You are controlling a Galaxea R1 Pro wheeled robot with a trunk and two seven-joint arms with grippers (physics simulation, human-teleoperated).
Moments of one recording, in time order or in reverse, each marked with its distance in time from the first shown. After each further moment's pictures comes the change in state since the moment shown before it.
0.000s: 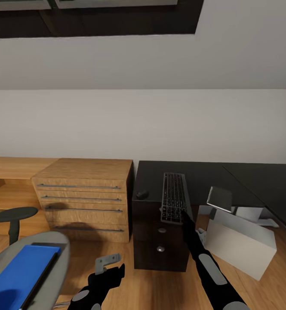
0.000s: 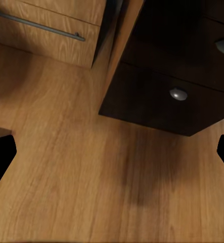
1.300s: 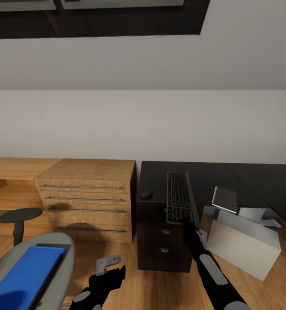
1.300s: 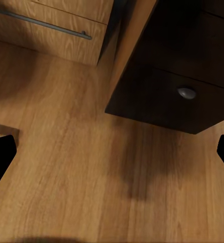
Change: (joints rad) left arm 0.000 -0.001 -0.005 0.015 0.000 0.000 0.000; right arm 0.000 -0.005 -0.004 0.004 0.006 0.004 -0.053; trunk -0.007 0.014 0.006
